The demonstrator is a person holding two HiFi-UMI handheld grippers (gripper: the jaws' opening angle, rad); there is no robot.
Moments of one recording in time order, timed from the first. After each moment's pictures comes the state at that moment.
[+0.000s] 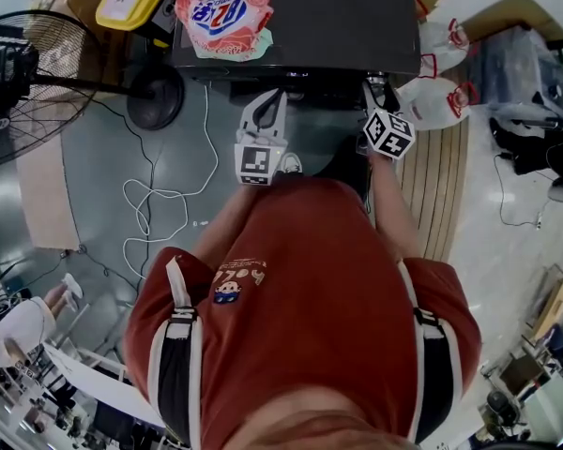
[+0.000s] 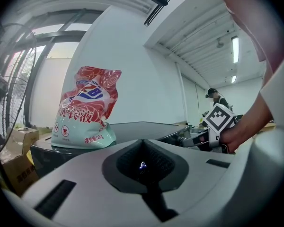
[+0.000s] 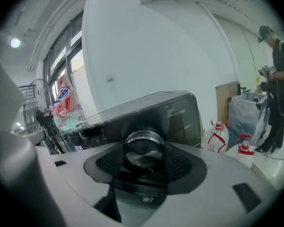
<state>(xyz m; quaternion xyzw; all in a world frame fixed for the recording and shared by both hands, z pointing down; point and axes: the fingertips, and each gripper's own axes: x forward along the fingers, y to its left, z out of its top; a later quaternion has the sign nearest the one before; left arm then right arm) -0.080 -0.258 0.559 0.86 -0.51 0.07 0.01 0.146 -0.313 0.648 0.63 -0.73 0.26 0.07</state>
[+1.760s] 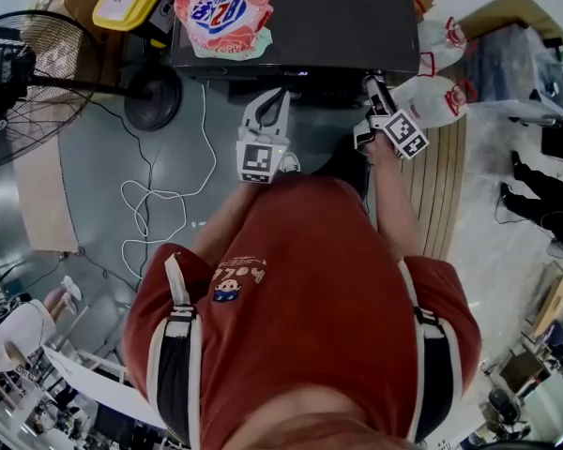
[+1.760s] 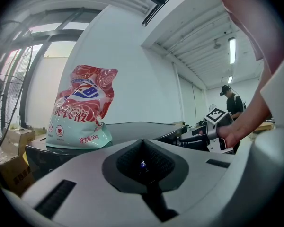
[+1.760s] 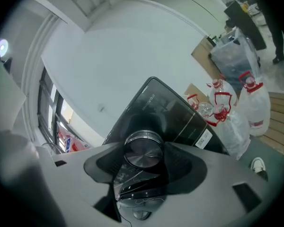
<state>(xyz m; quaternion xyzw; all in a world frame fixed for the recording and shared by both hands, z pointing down) -0.074 -0.258 0.562 0.87 -0.49 0.07 0.00 0.154 -0.313 0.652 0.56 -0.68 0.44 -0.17</state>
